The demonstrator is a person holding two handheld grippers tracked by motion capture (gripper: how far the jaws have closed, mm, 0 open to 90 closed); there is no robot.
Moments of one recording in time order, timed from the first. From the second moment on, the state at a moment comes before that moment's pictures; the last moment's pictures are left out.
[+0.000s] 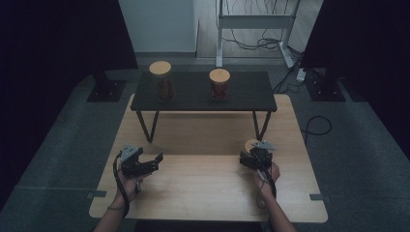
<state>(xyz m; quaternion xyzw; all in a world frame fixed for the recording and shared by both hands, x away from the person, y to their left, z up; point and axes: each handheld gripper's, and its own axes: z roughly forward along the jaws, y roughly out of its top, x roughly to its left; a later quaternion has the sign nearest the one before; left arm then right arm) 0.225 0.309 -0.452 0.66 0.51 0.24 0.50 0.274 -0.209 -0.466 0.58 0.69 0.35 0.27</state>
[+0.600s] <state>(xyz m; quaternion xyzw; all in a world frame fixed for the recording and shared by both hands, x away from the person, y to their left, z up) 0.224 0.308 -0.452 0.66 0.50 0.24 0.50 0.274 -0.212 -0.466 0.56 0.69 0.35 0.28</state>
